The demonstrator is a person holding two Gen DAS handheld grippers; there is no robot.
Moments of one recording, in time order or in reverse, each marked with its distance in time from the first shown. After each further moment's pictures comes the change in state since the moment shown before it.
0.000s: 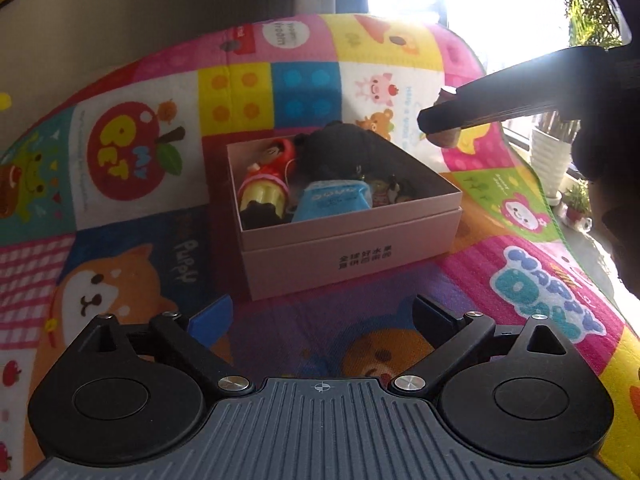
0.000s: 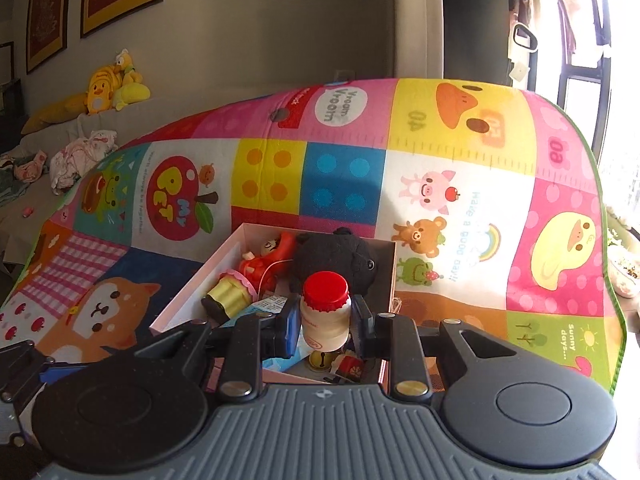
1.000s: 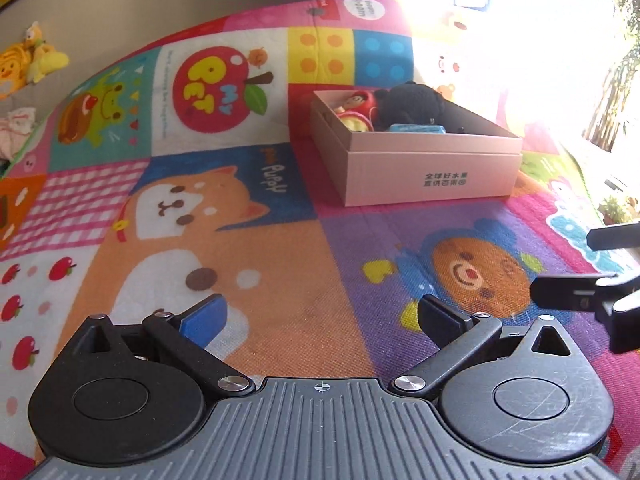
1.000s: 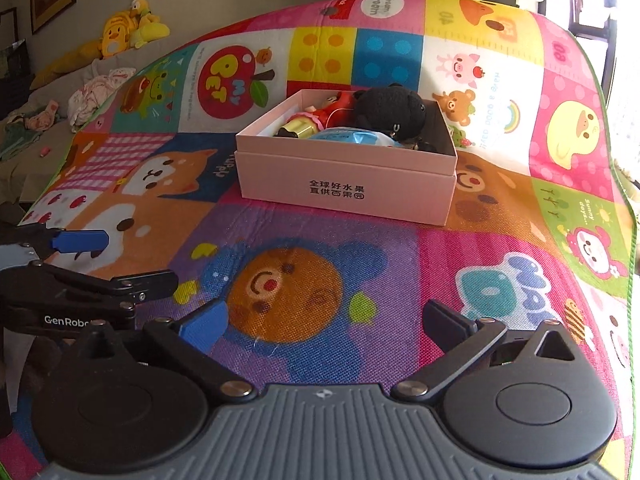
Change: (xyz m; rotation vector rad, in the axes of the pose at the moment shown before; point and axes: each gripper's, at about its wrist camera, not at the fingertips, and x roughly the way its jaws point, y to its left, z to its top) left arm -0.024 0.044 -0.072 -0.104 0.010 0.118; right arm -0.050 0.068 -0.133 -0.007 0.135 0.014
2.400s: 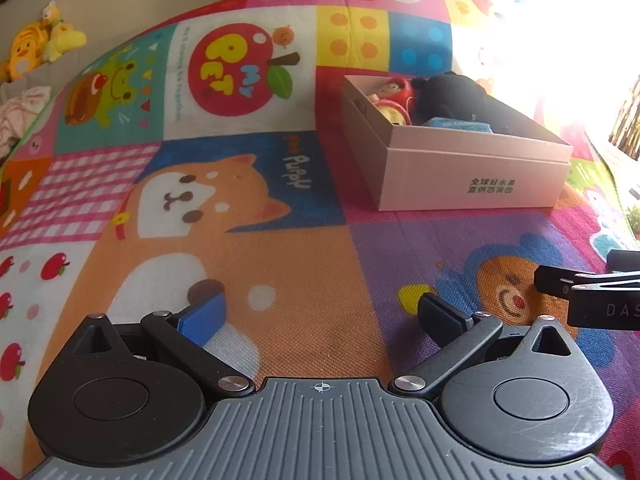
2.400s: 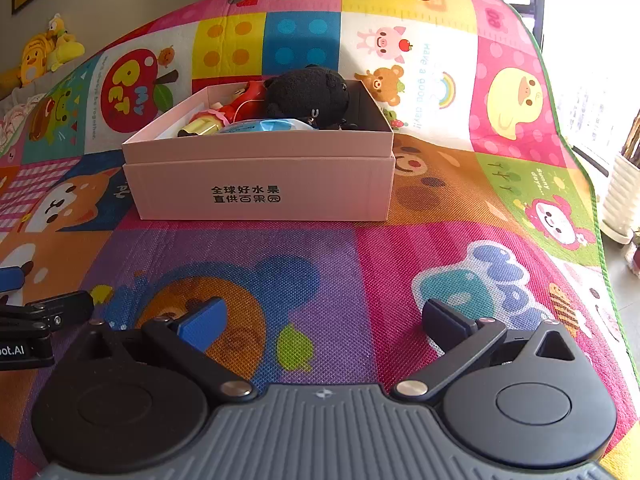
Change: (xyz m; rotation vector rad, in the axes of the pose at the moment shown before) left arm 0.035 0.008 0.014 -0.046 0.050 0.060; right arm 0.051 -0.022 0.002 0.148 -0.015 -0.198
